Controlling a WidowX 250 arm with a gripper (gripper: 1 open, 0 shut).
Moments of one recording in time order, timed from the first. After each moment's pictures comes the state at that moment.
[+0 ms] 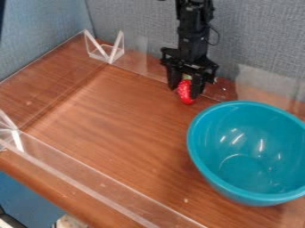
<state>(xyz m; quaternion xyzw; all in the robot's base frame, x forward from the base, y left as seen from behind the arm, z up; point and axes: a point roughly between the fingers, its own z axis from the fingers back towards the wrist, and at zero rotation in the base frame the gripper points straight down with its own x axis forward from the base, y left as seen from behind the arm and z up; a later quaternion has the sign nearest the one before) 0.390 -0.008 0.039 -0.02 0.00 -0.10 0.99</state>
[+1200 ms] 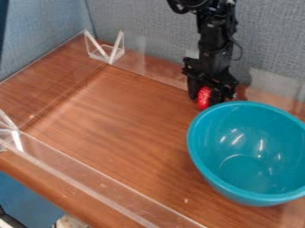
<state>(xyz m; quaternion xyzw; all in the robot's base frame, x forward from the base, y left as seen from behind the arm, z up) 0.392 -0.046 0.026 -0.02 -0.03 -0.18 0.98</state>
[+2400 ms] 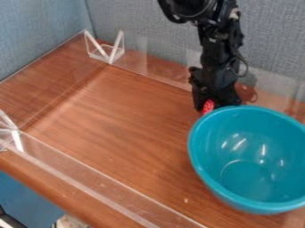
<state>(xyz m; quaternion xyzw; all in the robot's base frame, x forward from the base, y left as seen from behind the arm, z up) 0.353 -0.064 0.029 -0.01 -0.05 -0.23 0.97</state>
